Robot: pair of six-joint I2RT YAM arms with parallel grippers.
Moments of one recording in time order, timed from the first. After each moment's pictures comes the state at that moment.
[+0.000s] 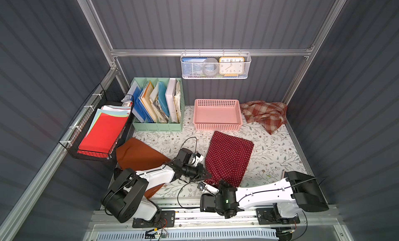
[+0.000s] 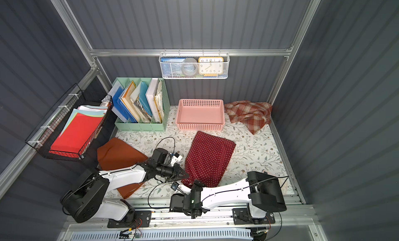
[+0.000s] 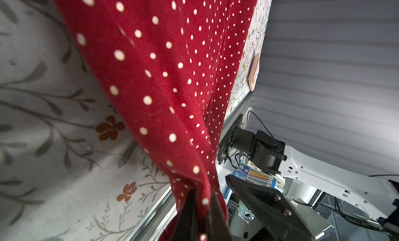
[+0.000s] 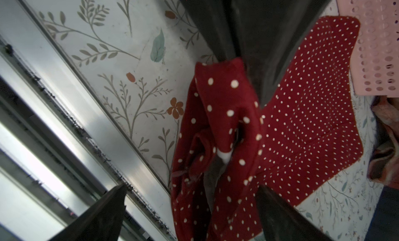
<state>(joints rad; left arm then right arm) -0.56 1.44 0.54 0.05 0.86 -0.89 1.51 1.65 0.99 -0.74 0.61 0.42</state>
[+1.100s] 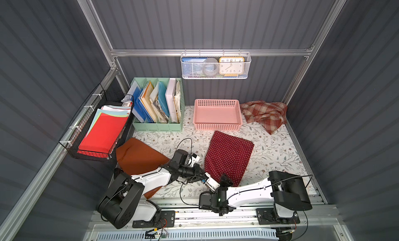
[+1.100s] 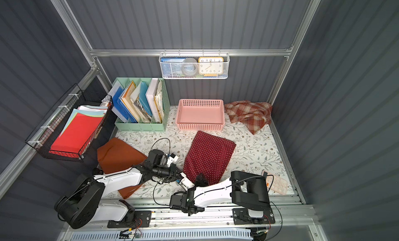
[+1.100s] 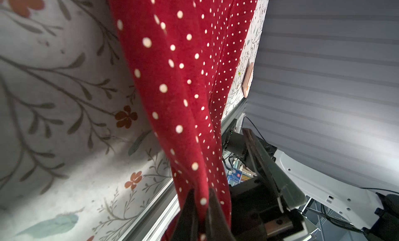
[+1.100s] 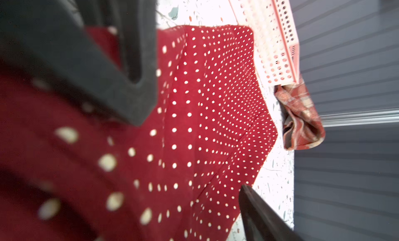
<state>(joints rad) -0.51 1.38 0.47 0.09 0.88 -0.95 1.46 1.78 0.96 -0.71 1.00 0.54</state>
